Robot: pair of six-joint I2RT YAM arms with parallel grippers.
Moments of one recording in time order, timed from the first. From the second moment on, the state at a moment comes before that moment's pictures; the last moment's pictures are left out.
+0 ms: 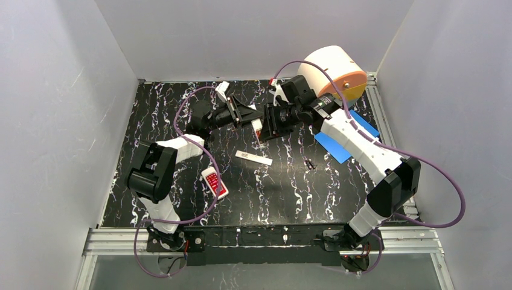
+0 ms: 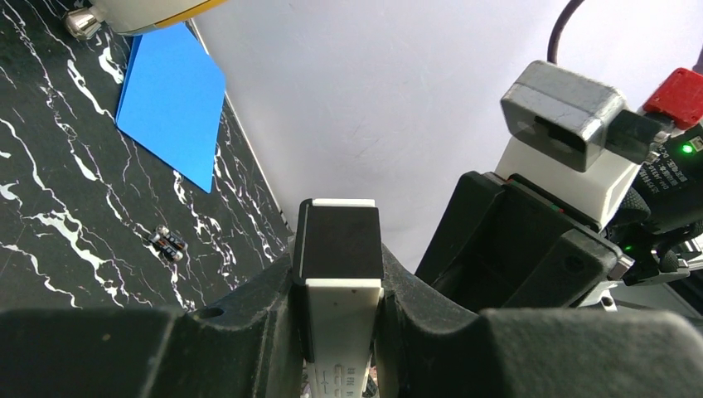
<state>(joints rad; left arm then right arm) -0.36 1.75 0.95 0.93 0.84 -1.34 0.68 1.61 1.64 -0.88 -0.40 0.45</state>
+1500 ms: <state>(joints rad) -0.36 1.70 0.95 0.92 0.43 -2.00 0.68 1.21 1.02 0.20 -0.11 1.09</state>
